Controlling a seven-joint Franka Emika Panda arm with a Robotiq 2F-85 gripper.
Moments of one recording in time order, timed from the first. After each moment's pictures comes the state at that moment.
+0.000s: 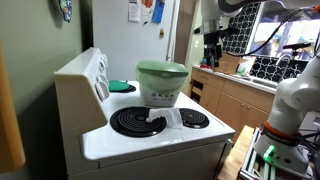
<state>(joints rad) 0.21 -0.42 0.10 -2.15 -0.01 1.50 -0.51</state>
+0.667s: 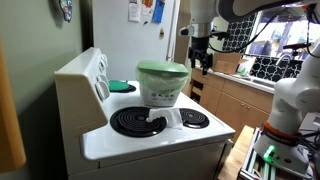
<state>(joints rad) 0.33 -0.29 0.33 -2.10 -0.23 1.65 -0.45</state>
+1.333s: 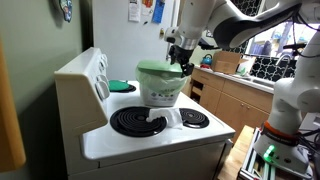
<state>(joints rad) 0.37 -0.14 0.45 -2.09 -0.69 1.88 -0.30</state>
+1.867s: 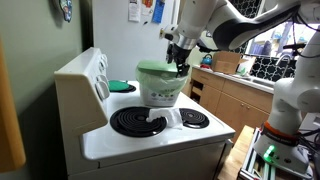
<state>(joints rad) 0.37 -0.13 0.45 -2.09 -0.72 1.96 -0.16</state>
